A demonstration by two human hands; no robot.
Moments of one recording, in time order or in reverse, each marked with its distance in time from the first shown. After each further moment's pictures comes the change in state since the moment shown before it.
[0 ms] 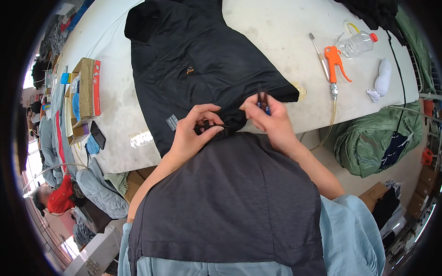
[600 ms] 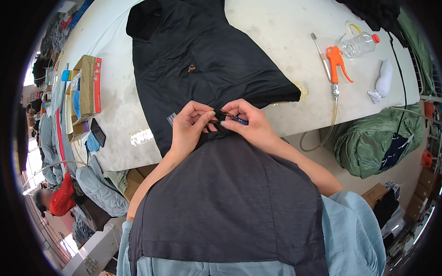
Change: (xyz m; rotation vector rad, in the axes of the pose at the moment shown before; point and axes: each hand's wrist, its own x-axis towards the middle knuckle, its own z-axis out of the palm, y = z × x) left_hand 0.001 -0.012 0.002 -0.312 0.120 -0.285; right_hand 0.013 0.029 0.023 -0.341 -0.142 -0.104
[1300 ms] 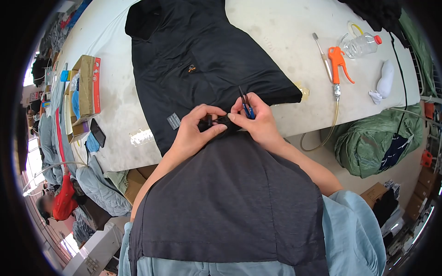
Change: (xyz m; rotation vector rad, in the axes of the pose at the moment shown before) left_hand 0.005 0.004 -0.003 0.363 -0.127 0.324; right_hand 0.005 0.002 -0.004 0.090 0.153 0.025
